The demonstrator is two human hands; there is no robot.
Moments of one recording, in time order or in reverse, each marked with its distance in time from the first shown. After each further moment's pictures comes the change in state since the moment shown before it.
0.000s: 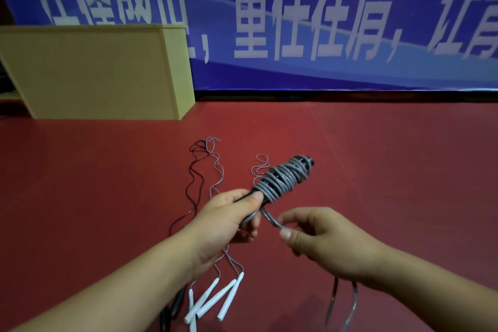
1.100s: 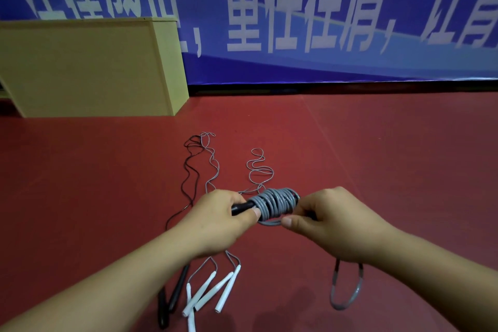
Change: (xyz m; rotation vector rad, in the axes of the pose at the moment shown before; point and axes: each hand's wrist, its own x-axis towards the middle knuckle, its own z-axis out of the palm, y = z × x) left_hand 0.014 -0.007 -0.014 0.923 0.074 0.114; right_hand -0.005 -0.007 -0.023 -0.654 0.158 -0.015
